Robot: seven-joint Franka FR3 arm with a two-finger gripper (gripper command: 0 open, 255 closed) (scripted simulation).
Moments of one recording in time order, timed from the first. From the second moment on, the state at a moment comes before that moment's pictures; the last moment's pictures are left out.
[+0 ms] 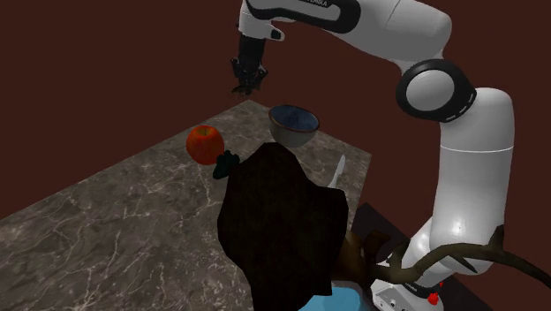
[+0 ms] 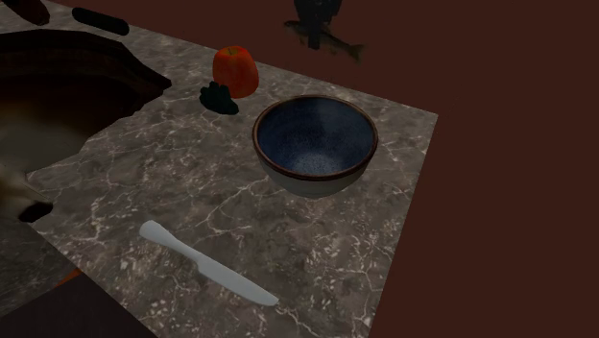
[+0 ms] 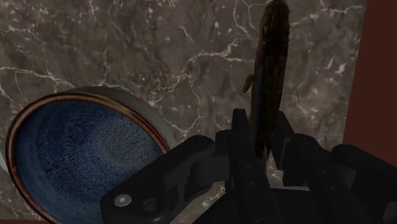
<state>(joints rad) 0.06 0.54 0.29 -1.05 -0.11 1.55 1.56</state>
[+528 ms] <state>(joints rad) 0.03 0.47 0.29 -1.10 -0.09 1.53 1.54</state>
